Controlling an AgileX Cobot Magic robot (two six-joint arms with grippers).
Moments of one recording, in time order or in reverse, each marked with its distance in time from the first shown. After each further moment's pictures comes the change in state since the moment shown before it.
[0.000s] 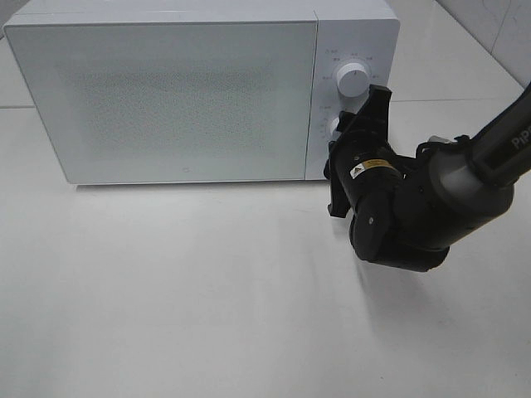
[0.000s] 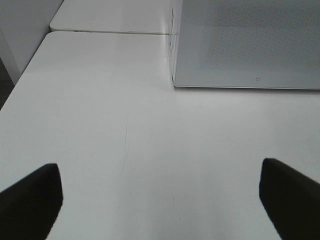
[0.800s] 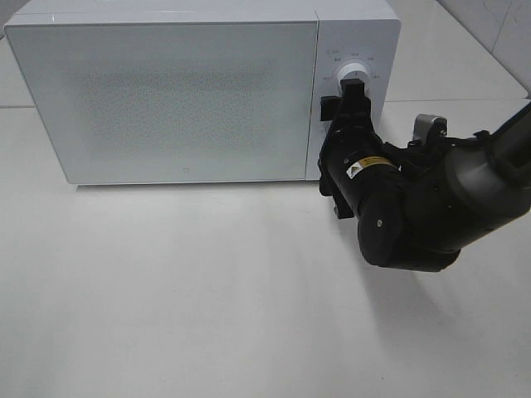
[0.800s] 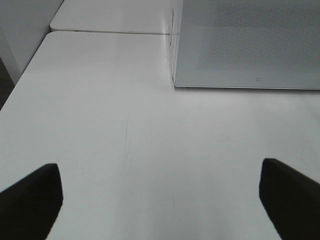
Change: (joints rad) left arm 0.000 0.000 0.000 0.000 0.000 0.000; right arm 0.021 -0.070 0.056 -0.080 0.056 -0.238
